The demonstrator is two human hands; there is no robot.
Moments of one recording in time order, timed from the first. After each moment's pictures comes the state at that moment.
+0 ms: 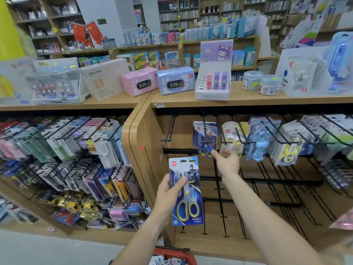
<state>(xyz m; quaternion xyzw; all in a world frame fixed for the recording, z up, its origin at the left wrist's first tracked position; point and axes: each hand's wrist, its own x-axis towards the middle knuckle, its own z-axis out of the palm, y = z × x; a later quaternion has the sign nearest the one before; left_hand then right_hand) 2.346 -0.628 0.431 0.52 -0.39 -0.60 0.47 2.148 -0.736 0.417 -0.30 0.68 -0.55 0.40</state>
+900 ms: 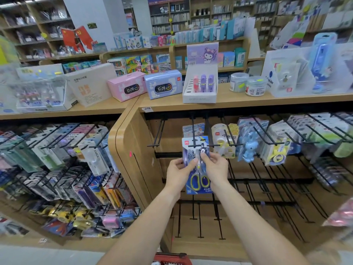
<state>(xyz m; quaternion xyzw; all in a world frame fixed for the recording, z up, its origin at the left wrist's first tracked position) 2.281 -0.699 0.444 0.56 -0.41 -0.55 0.46 2.155 -0.715 0.430 -0.29 0.60 -0.60 0.44</state>
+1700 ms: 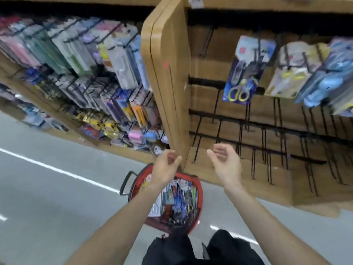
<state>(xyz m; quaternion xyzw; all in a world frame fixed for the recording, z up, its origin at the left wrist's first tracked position) 2.421 -0.561 0.279 0.73 -0.46 -0.42 0.30 2.221 -0.580 0.310 -0.46 0.65 -0.40 0.45</state>
